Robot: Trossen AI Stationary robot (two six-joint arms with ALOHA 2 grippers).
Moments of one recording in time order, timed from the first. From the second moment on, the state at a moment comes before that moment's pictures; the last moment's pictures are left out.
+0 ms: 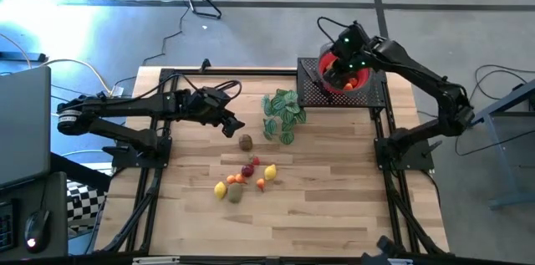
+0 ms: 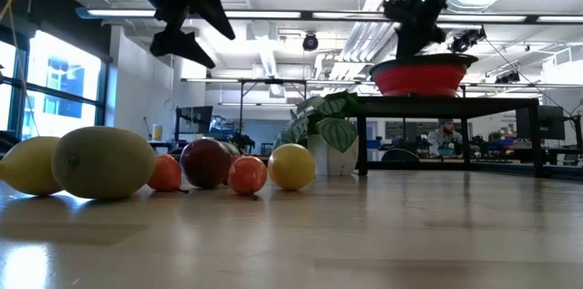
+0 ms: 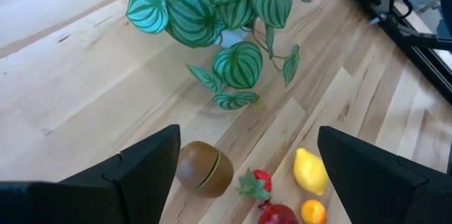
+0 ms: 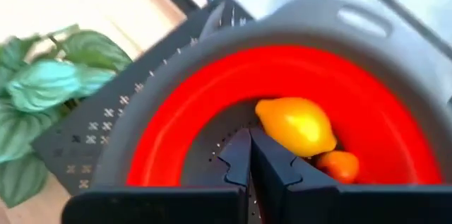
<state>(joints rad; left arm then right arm) 0.18 1.12 0.91 -0.47 -0.06 -0.66 -0.78 1.38 1.34 -0.90 0.05 -0.02</state>
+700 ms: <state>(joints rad) 0.18 1.12 0.91 -0.46 -0.22 -0.41 -0.45 0.86 0.97 -0.52 0.00 0.25</state>
